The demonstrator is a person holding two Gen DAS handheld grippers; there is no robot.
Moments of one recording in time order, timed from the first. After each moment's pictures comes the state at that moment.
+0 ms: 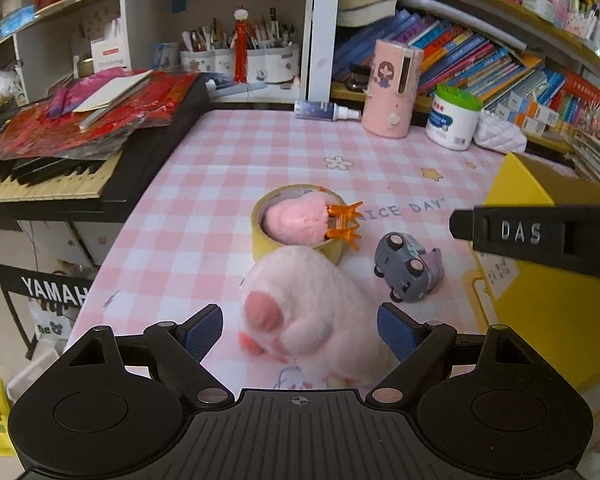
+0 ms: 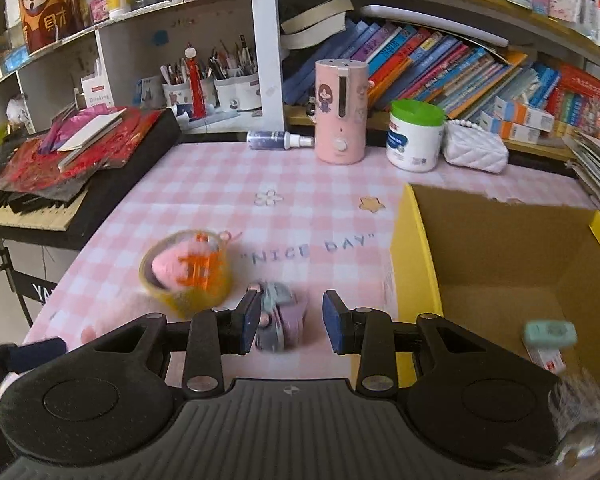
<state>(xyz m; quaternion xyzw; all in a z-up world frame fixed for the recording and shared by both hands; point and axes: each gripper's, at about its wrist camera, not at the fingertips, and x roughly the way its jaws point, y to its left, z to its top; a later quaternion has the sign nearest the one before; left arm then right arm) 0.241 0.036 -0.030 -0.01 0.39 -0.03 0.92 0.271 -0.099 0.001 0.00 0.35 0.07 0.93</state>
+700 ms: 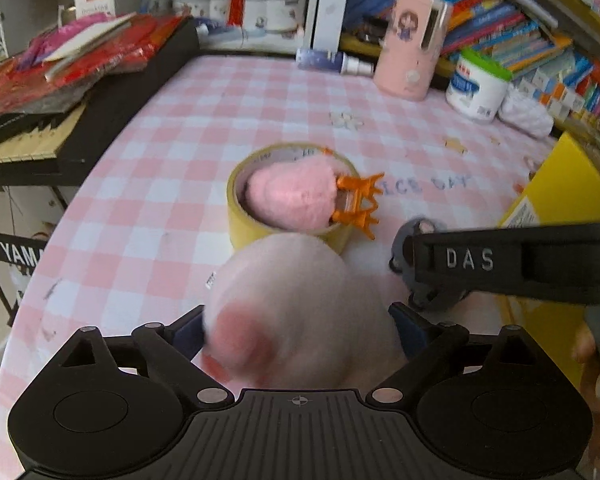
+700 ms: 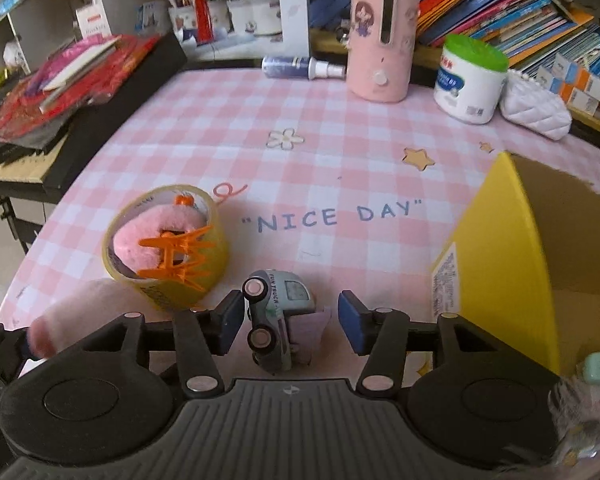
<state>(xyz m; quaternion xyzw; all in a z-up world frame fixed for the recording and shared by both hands) 0.293 0.034 -0.074 -0.04 0.46 -0.03 0.89 0.351 -0.083 -0.050 -0.02 0.46 0.11 0.88</state>
